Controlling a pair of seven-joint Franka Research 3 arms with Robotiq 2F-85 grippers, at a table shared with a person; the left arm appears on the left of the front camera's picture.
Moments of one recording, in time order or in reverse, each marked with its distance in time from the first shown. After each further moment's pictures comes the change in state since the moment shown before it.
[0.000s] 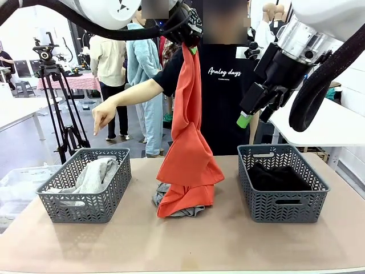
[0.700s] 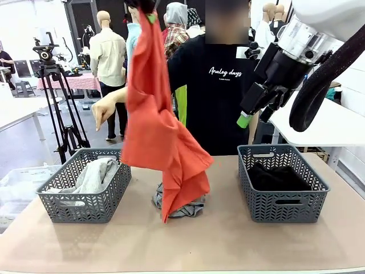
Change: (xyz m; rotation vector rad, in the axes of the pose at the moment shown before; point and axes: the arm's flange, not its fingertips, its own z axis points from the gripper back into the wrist) left arm 0.018 0.087 0.098 0.168 0.042 -0.030; right arm 0.000 0.000 0.000 0.000 -0.001 -0.001
